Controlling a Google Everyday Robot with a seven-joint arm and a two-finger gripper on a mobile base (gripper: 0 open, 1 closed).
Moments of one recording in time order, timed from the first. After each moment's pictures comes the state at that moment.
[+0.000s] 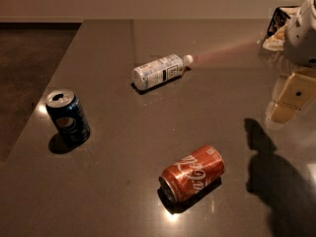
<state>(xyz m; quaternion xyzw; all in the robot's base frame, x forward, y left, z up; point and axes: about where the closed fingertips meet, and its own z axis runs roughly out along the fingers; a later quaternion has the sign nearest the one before) 0.438 -0.216 0.979 -0.60 0.78 -0.04 0.16</state>
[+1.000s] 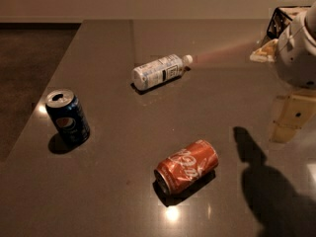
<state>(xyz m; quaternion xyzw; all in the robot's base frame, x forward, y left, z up) 0.413 -0.196 0.966 -0.66 0.73 -0.05 0.15</state>
